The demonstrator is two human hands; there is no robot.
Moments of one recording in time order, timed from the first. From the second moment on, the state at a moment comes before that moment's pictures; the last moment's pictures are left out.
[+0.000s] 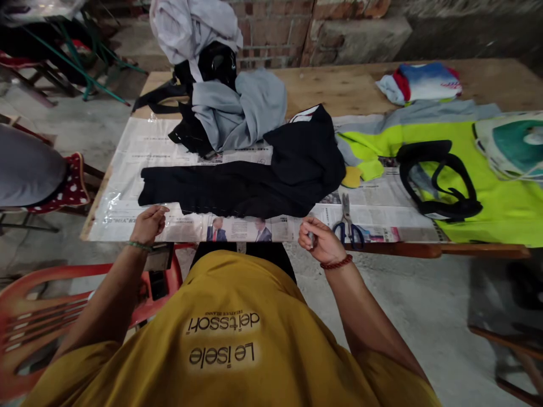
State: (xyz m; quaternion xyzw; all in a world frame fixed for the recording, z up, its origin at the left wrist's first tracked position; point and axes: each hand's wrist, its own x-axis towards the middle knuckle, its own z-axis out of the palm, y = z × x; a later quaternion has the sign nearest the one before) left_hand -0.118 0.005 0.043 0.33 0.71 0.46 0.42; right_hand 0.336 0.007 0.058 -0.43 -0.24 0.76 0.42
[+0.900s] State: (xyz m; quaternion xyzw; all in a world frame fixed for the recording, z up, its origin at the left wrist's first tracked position) left_hand -0.169 0.020 0.045 0.24 0.80 0.45 0.32; right_hand 0.402 0.012 0.077 -0.49 -0.28 0.70 0.44
